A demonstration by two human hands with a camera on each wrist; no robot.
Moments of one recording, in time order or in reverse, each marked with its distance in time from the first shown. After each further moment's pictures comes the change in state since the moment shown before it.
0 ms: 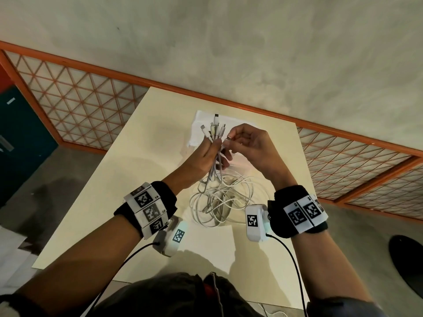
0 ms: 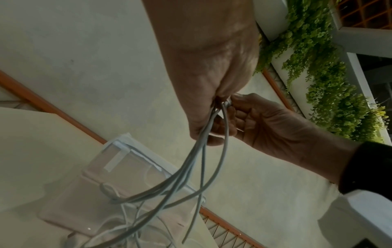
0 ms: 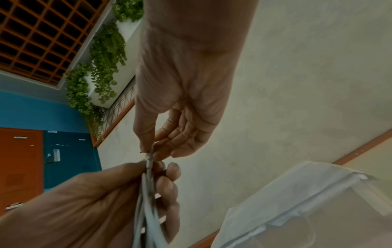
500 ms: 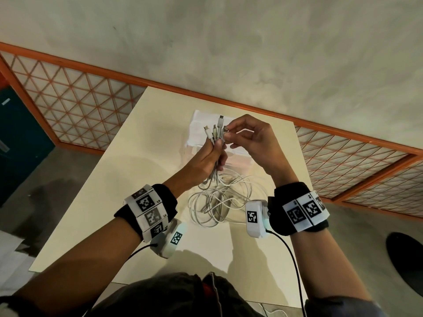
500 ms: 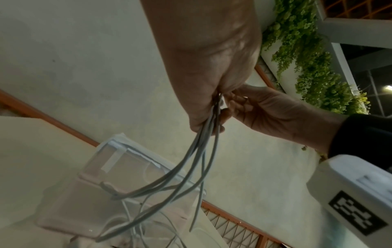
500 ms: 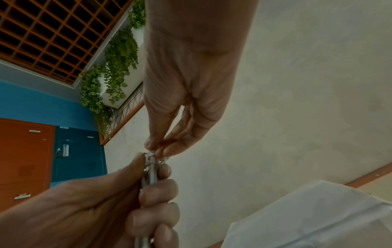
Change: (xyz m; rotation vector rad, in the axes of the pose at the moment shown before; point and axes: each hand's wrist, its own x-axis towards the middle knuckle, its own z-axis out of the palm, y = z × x) left_hand -0.004 0.001 0.004 0.090 -0.050 0.070; right_hand 0.005 -0.012 -0.005 -0.035 0.063 -0.021
